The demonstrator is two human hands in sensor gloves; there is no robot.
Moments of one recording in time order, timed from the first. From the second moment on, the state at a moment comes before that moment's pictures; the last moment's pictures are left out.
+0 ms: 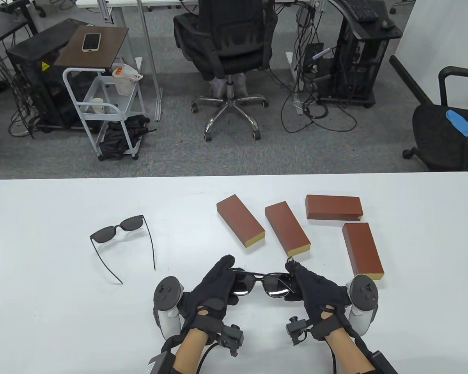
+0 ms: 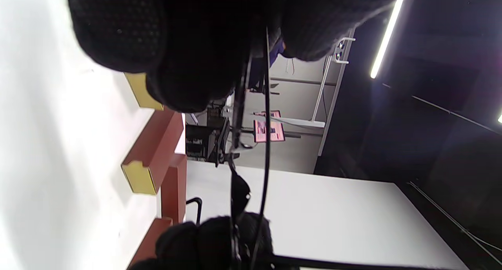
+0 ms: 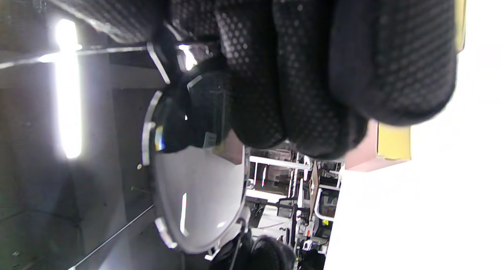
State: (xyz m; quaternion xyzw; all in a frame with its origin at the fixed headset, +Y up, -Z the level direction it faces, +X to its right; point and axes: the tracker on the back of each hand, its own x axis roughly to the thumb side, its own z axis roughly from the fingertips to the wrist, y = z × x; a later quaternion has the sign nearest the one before) left_hand -0.118 -0.740 -0.298 -0.09 -0.02 0.73 0.67; right_hand 0.189 -0.725 -0.302 0.01 -0.06 0.72 0.69
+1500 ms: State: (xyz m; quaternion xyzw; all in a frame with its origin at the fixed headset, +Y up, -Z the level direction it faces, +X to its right) left_hand -0.108 -0.752 -0.302 -0.14 -0.05 0.68 0.71; right_hand 0.141 -0.688 -0.277 0.24 -0.23 0.92 0.20
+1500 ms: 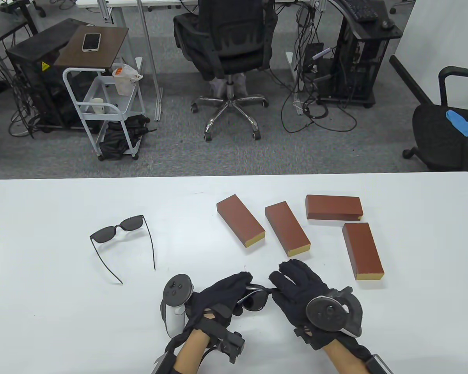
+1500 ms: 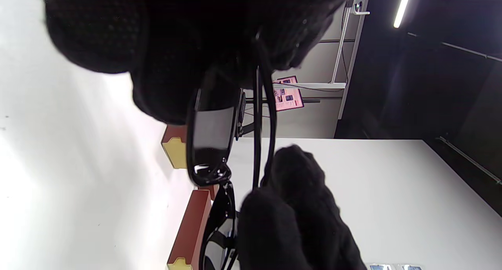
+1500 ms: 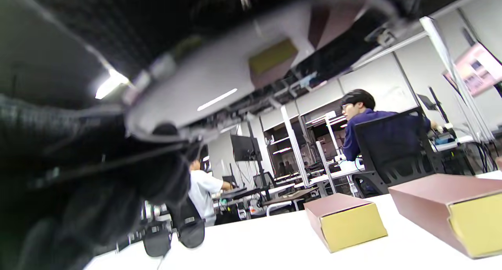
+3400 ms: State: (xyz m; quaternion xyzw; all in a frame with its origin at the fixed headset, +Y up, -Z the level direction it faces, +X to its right) left_hand -0.135 -0.713 -0.303 0.05 -0.01 0.26 0.96; right_hand 0.144 -0.722 -0.296 0.18 -0.05 0.98 0.10
